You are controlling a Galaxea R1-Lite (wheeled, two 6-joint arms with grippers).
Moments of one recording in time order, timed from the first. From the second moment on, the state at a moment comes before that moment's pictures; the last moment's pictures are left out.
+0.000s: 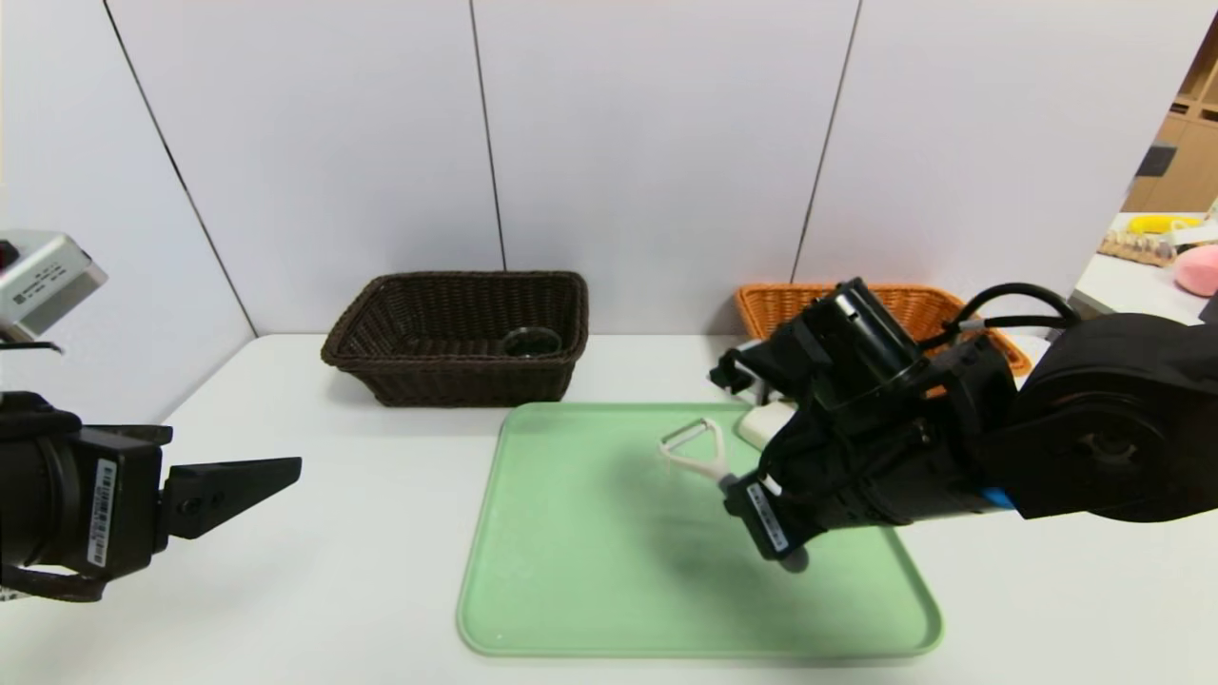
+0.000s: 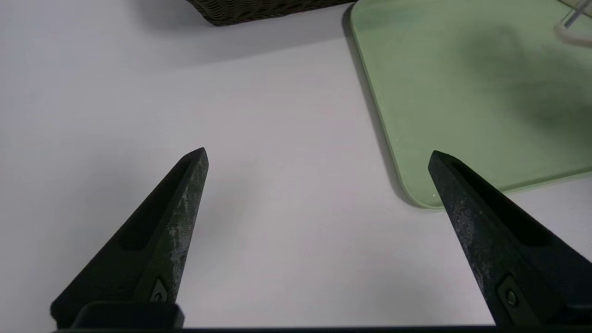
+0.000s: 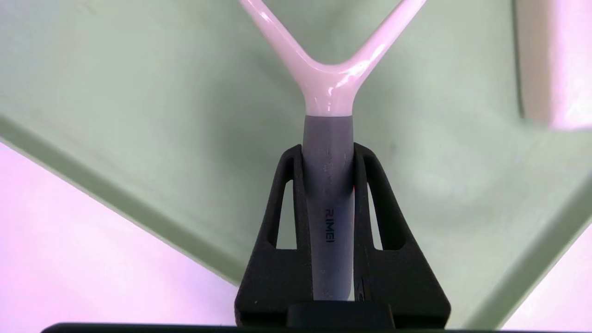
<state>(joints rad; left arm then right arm) -0.48 1.07 -0.95 0.41 0.20 -0.16 0.70 1.76 -1.15 0.30 -0.07 0.09</state>
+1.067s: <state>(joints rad) -0.48 1.07 -0.89 0.40 0.20 -0.16 0.80 2.03 -1.64 -0.27 -0.31 0.17</state>
